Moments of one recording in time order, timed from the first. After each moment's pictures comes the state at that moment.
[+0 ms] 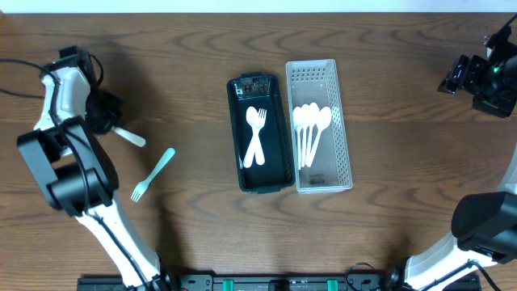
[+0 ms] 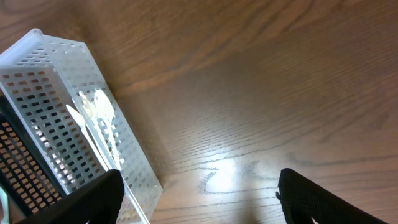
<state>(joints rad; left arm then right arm) 0.34 2.18 1.75 -1.09 -0.06 -0.70 -0.35 1.86 2.06 -1.55 -0.20 0.11</state>
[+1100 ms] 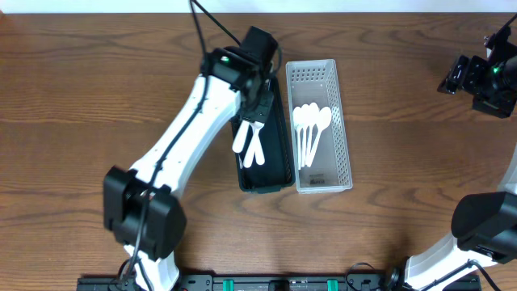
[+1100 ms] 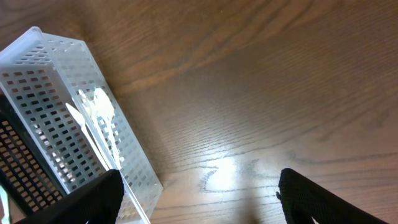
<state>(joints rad) -0.50 1.93 1.78 -1.18 -0.04 -0.18 -0.35 1.86 2.06 -1.56 -0.20 0.11</state>
